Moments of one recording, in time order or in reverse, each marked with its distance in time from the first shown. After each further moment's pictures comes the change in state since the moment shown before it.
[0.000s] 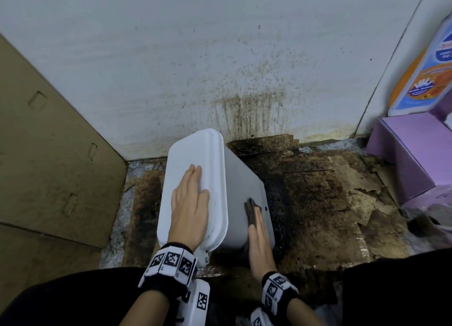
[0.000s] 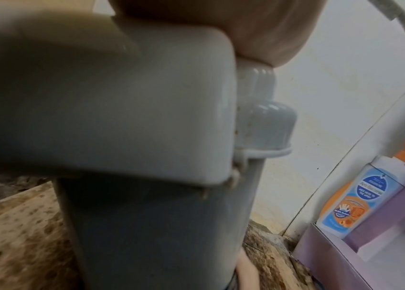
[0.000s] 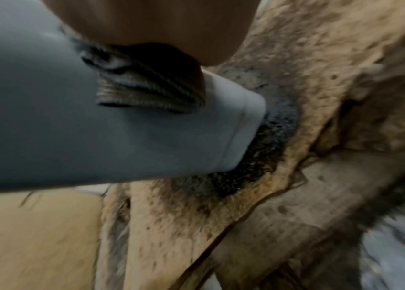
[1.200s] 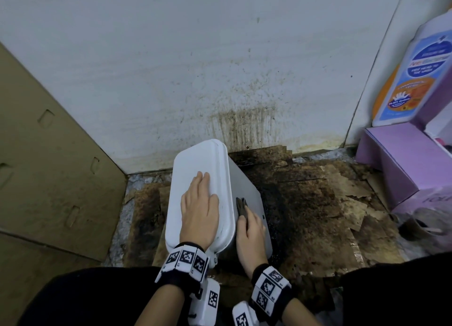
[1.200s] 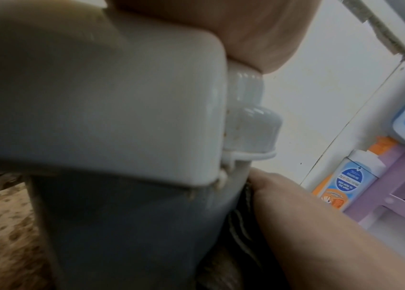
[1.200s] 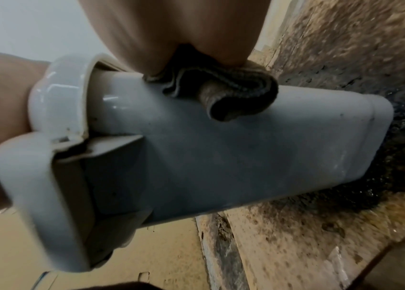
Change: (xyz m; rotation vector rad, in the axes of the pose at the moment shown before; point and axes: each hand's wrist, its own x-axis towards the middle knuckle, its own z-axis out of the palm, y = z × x) left_hand 0.000 0.020 0.016 0.095 -0.005 0.038; right_hand -0.002 -0.082 -0.004 0.007 0.130 0.082
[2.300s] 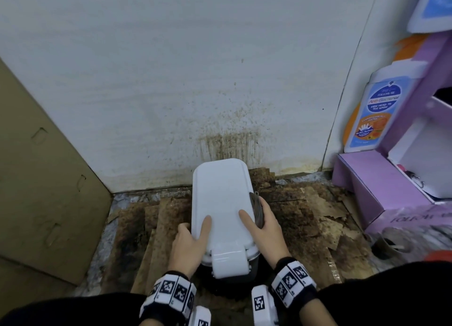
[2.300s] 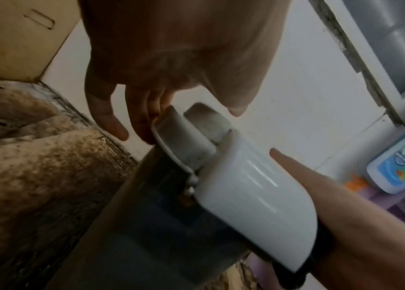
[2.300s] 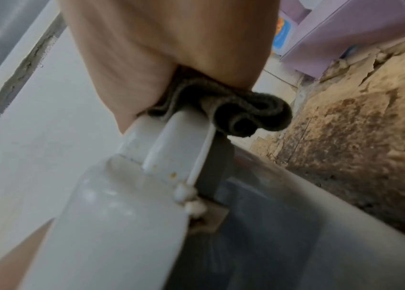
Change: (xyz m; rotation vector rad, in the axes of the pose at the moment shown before) left_hand -0.028 0.006 0.006 -0.296 -0.099 -0.479; right_hand 0.020 -0.042 -0.095 0.088 -0.050 -0.111
